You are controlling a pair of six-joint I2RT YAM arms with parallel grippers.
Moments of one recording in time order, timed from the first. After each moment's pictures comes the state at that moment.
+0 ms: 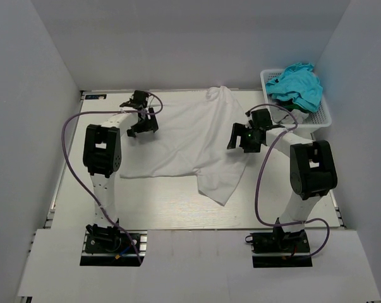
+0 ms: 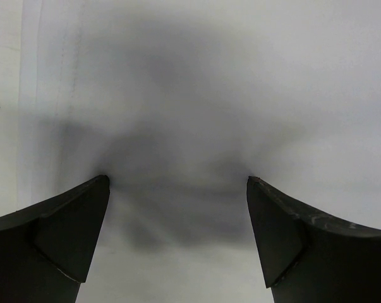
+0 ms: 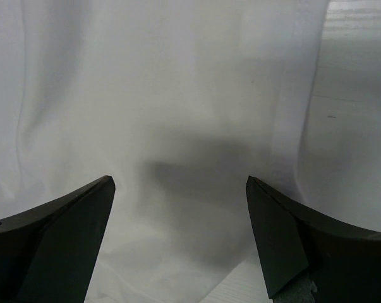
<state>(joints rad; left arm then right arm) -0.20 2.18 1.67 -0.58 -0.20 -0.40 0.21 1.79 1.11 -0.32 -0.27 0.29</state>
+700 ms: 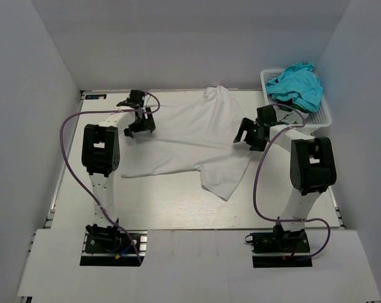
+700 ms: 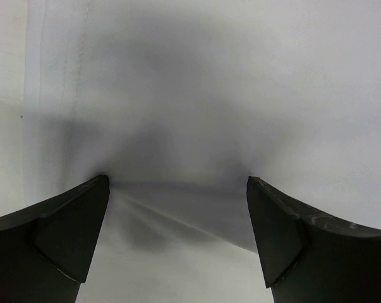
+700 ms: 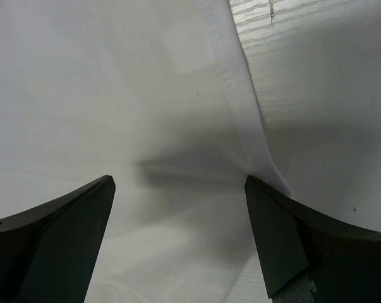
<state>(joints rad) -0.16 2.20 1.69 -0.60 -0.18 -0.38 0.15 1.85 1.16 -0.32 -0.17 0.47</state>
